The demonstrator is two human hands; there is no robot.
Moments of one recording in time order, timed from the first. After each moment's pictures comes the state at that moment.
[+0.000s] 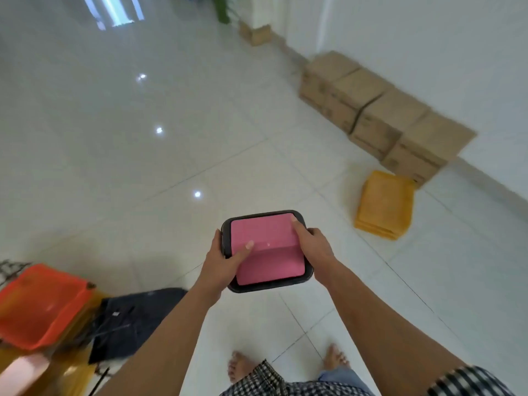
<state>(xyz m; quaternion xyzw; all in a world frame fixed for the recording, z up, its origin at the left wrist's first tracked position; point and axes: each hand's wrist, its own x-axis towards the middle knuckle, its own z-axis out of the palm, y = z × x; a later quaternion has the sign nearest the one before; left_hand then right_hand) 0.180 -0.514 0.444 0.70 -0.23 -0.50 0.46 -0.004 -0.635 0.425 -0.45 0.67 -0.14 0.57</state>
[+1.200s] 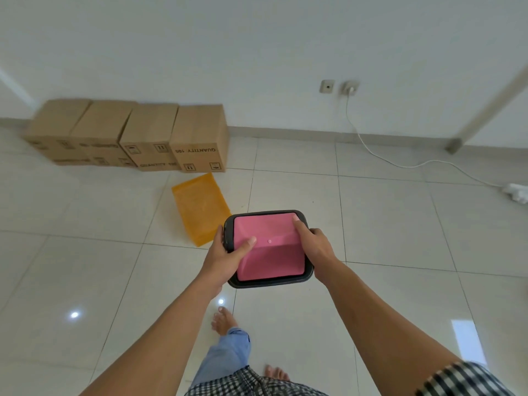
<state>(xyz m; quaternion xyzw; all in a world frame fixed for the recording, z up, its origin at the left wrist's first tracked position) -0.354 -0.740 0.435 0.53 -0.52 -0.64 0.20 -0.560 -0.668 0.416 -0.10 0.79 -0.38 0.47</state>
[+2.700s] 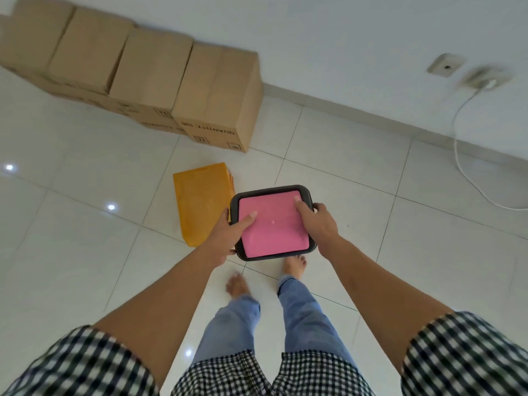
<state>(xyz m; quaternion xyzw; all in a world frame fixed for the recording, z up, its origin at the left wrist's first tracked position) -0.552 -1.147 0.313 0.68 -0.29 -0.67 0.09 -0.764 -1.111 0.278 -0.19 0.81 -0.20 0.52</state>
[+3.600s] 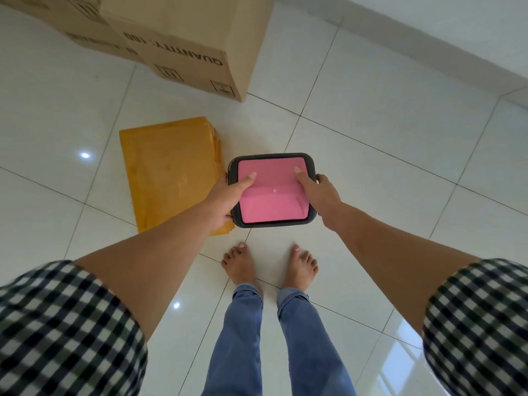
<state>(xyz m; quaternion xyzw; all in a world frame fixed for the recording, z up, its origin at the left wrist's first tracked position) -0.557 -1.274 0.001 0.71 -0.24 -0.66 0.02 -0.766 -1.229 -0.028 -0.15 0.79 -0.12 0.58</state>
